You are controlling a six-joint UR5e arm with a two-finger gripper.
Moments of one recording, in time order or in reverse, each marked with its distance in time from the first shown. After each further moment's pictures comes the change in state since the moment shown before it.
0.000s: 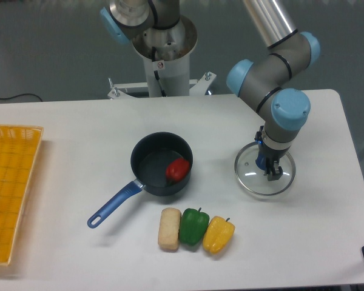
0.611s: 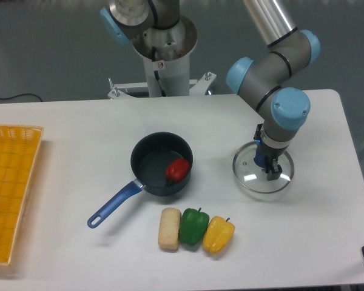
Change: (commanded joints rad) arm 0.002 0.012 0.003 -0.034 -0.002 -0.049
